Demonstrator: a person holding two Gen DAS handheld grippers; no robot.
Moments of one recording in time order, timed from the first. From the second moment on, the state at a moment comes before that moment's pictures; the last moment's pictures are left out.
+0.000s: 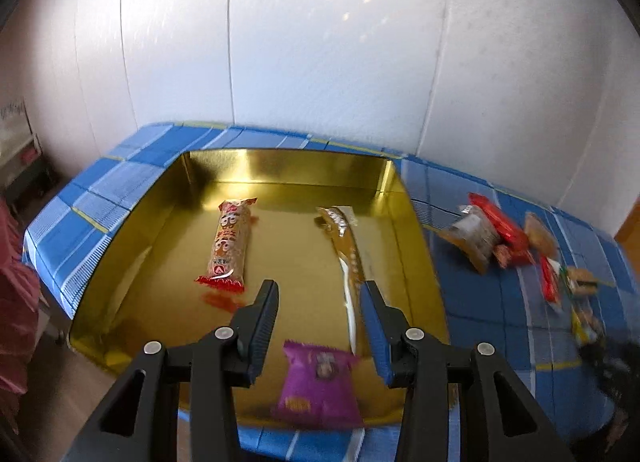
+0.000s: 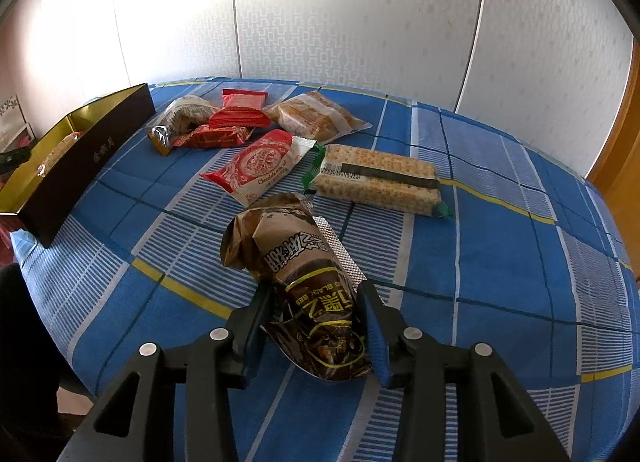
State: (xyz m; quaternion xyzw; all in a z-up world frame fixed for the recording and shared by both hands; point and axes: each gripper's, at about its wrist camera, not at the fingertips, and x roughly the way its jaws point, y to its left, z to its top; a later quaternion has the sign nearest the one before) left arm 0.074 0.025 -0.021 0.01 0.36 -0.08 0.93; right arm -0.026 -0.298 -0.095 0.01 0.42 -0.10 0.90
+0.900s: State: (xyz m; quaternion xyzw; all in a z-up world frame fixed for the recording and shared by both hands) left arm -0.011 -0.026 -0.045 0.06 0.29 -0.27 0.92; right arm -0.026 -0.291 -0.098 0.00 0.41 -0.13 0.90
